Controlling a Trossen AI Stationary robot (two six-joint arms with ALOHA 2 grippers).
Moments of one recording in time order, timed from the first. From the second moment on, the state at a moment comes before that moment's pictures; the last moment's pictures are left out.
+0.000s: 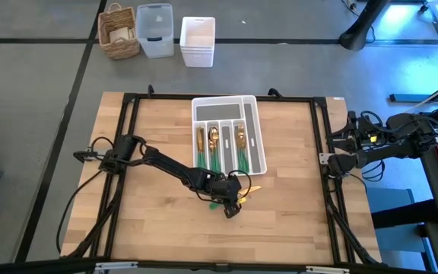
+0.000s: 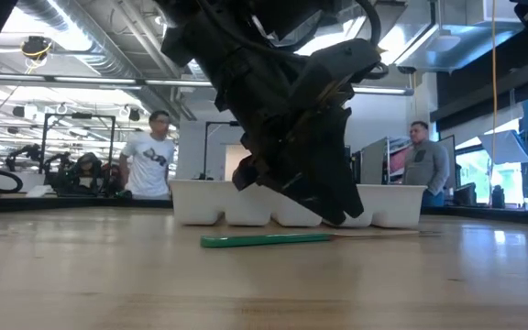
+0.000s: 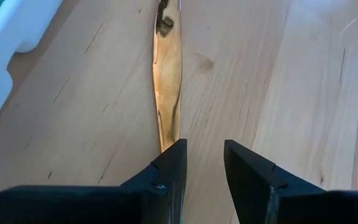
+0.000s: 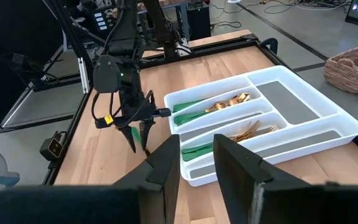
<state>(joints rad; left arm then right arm) -0.24 2.11 1.39 -0.18 -0.12 -0.67 0.24 0.28 1.03 -1.09 0.22 0.28</state>
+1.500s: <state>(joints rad) -0.26 2.14 1.39 -0.37 -0.21 -0.57 0.24 0.28 1.03 -1.10 0.22 0.28</state>
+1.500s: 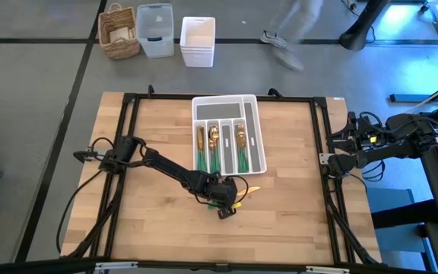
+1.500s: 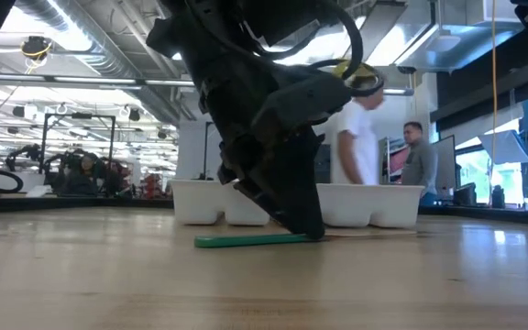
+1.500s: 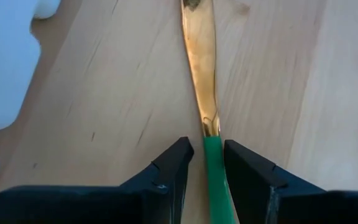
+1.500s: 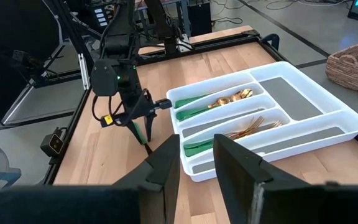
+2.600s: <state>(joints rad) -0.25 2.07 1.41 -0.52 -0.11 -0.65 0.24 0.28 1.03 -1.10 0.22 0.28</state>
